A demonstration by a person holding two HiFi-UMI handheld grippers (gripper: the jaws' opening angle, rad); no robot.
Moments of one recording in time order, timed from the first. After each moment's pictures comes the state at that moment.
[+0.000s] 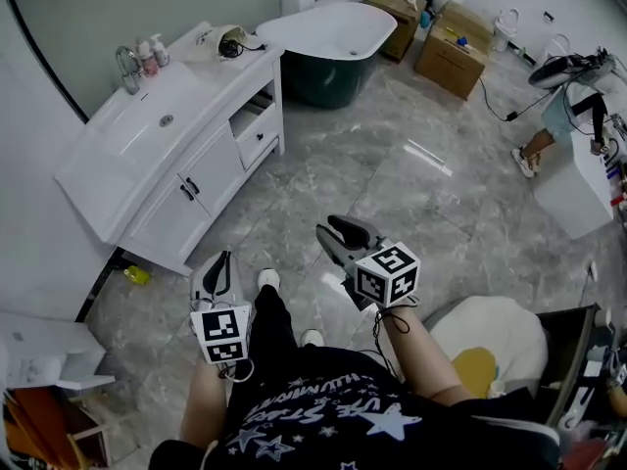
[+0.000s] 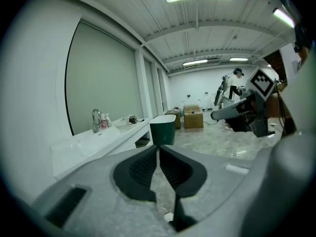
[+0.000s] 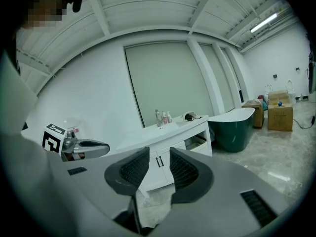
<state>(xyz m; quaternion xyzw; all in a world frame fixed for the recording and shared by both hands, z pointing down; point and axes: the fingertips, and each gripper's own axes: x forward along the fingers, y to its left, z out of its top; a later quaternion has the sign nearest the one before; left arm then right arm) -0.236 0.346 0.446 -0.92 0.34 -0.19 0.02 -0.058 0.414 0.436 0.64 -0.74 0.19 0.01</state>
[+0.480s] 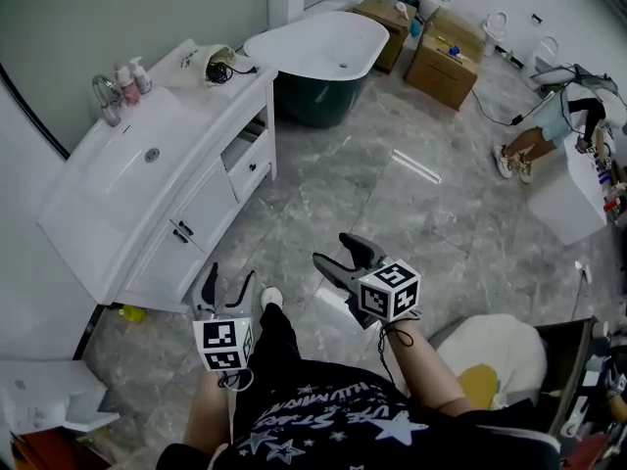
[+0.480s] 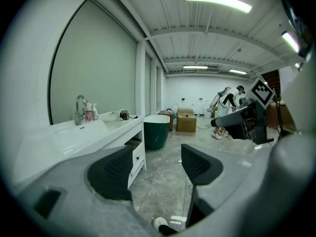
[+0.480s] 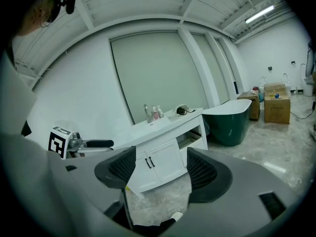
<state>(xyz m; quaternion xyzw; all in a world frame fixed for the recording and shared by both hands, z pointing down) -0.171 0.220 0.484 -0.94 0.28 -0.17 -0.06 -0.006 0.305 0.472 0.65 -0.72 0.24 0.02</state>
